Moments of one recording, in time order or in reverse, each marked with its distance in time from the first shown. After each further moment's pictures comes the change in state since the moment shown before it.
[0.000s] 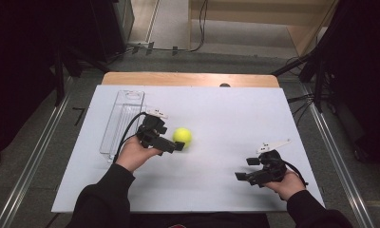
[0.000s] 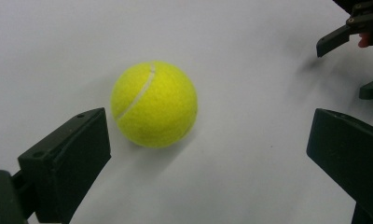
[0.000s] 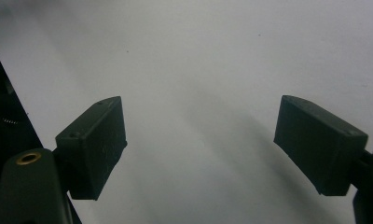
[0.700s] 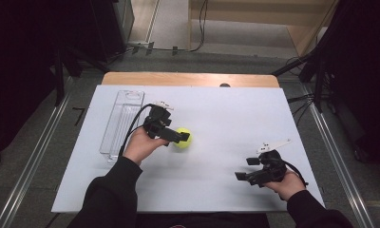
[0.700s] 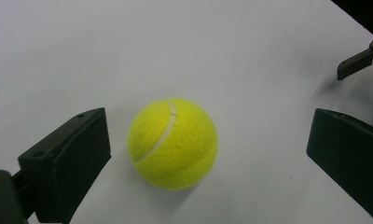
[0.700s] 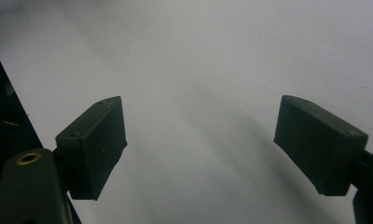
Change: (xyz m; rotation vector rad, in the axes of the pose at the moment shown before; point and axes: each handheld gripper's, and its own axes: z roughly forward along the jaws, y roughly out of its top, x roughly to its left) left arm 0.011 0.023 0.016 -0.007 0.023 -0.008; right arm 0.000 0.000 0.000 -0.004 0.000 0.000
